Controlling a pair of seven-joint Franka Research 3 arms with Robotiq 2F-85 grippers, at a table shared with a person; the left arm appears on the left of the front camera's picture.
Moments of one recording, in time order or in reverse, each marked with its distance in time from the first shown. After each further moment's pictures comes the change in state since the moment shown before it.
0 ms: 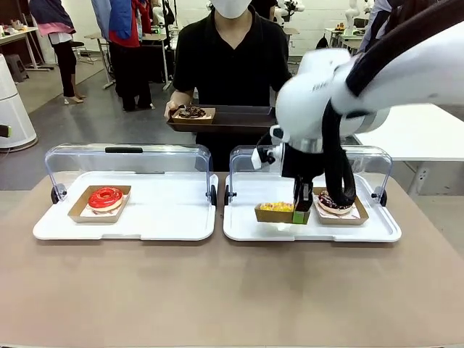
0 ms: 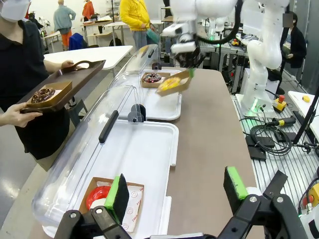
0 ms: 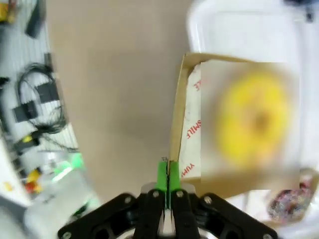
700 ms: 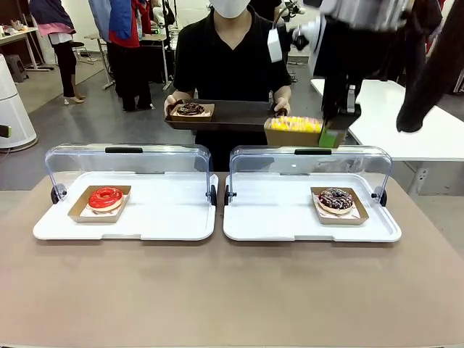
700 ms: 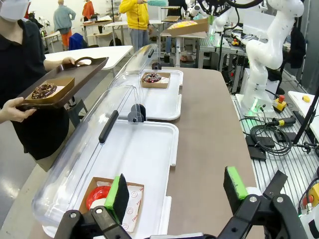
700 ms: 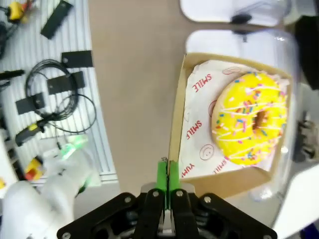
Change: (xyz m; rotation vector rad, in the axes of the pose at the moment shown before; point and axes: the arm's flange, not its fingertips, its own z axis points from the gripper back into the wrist) left arm 0.000 0.000 0.000 0.000 0.000 0.000; right arm -0.017 0.116 0.189 -0.294 -0.030 0.032
